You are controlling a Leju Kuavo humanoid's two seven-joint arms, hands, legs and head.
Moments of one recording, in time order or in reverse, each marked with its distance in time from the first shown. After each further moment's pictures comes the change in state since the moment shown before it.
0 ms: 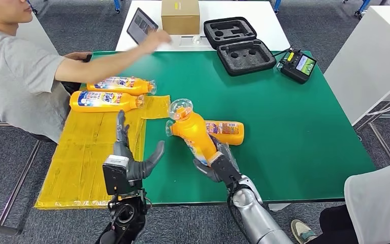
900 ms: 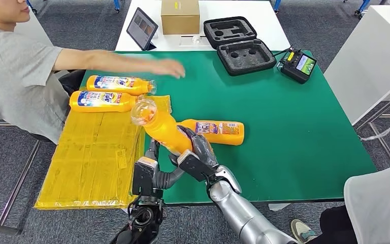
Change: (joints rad) left arm -0.056 -0.038 -0.084 0.247 0.092 -0.121 -0.009; right arm -0.144 0.071 0.202 0.156 0.008 -0.182 -0.021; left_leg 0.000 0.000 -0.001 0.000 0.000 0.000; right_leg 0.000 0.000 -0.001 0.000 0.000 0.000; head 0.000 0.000
